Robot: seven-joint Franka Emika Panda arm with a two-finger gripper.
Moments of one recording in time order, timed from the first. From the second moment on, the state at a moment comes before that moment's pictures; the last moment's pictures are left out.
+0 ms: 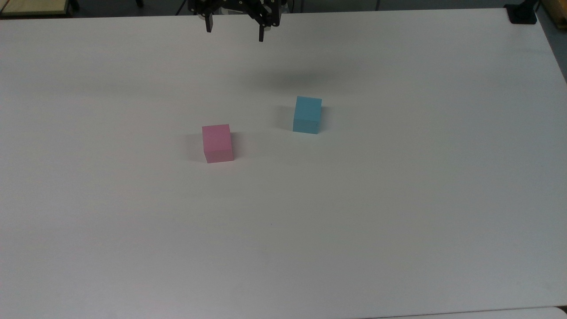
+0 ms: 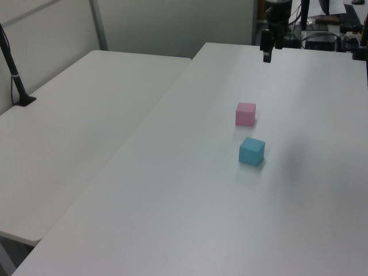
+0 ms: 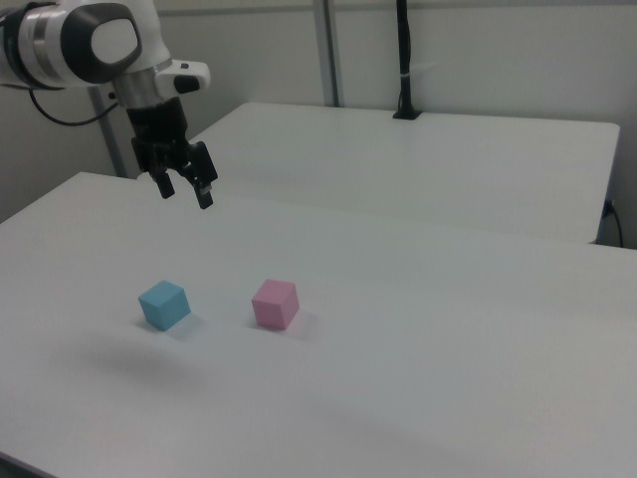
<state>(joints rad) 0.02 -0.03 0.05 -1.73 -0.08 1.72 0.21</state>
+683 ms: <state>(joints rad) -0.04 -0.02 0.07 -1.69 -0.05 1.66 0.16</state>
